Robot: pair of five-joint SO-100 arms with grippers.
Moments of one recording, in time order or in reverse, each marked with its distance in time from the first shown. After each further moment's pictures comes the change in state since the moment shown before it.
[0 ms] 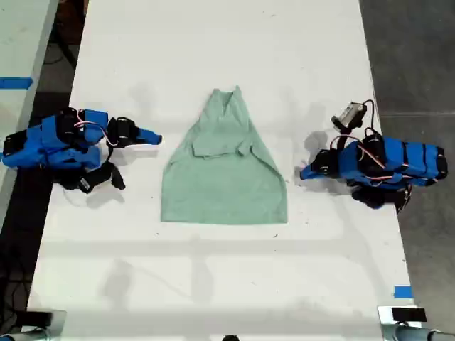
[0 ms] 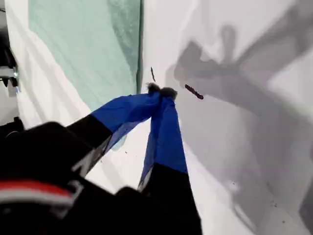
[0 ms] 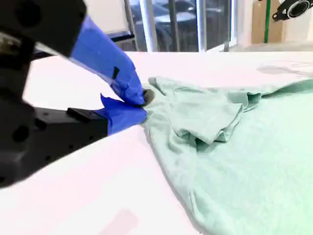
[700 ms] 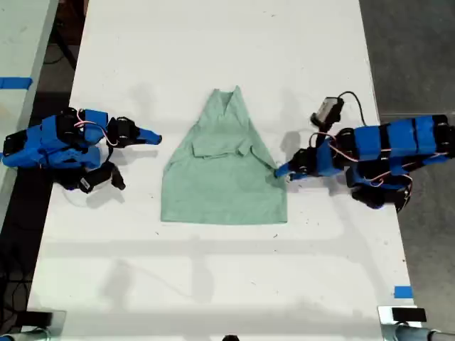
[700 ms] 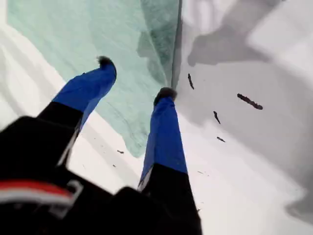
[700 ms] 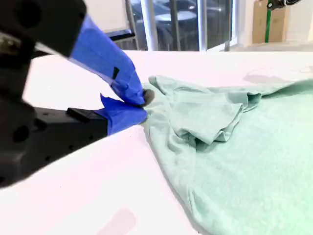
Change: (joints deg) arm 0 0.0 0.0 0.4 0.0 -0.4; arm 1 -4.0 -66.3 -34.8 -20.0 2.2
